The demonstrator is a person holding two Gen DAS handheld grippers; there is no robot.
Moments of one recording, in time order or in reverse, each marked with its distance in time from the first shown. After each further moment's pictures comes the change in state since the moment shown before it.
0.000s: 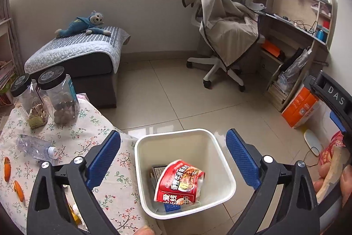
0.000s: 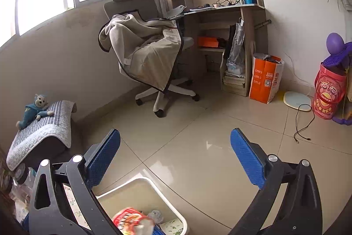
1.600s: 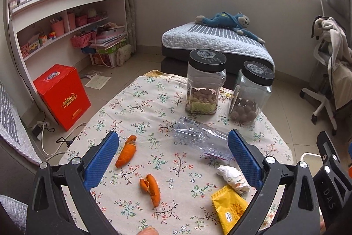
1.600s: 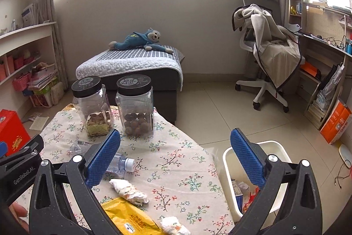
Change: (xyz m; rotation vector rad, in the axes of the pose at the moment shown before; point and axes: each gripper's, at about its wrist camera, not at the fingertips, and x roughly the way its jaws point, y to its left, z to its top) left arm -0.099 0.320 -0.059 -0.353 -0.003 0.595; right arm -0.126 0.268 -0.166 -0.503 0.078 0.466
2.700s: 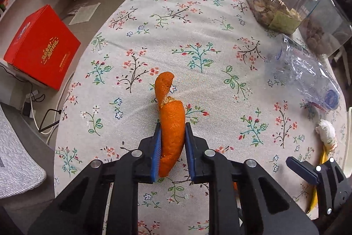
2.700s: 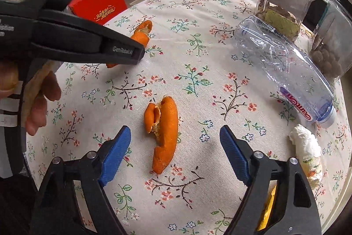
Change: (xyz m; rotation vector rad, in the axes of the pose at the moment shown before) left arm 0.182 0.115 -0.039 0.108 0.557 -0.035; right arm 0.073 0.210 -0.126 -0.520 0.606 0.664
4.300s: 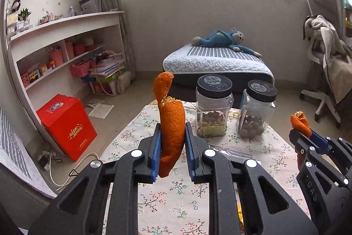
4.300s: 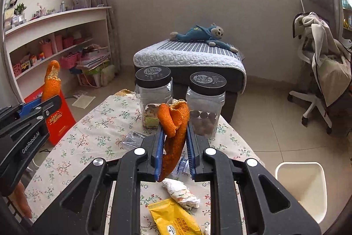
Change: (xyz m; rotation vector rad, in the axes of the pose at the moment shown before) left arm -0.202 -0.107 -0.050 0.019 -0.727 0.053; right arm -0.198 -0.089 -0.011 0.295 -0.594 -0.381
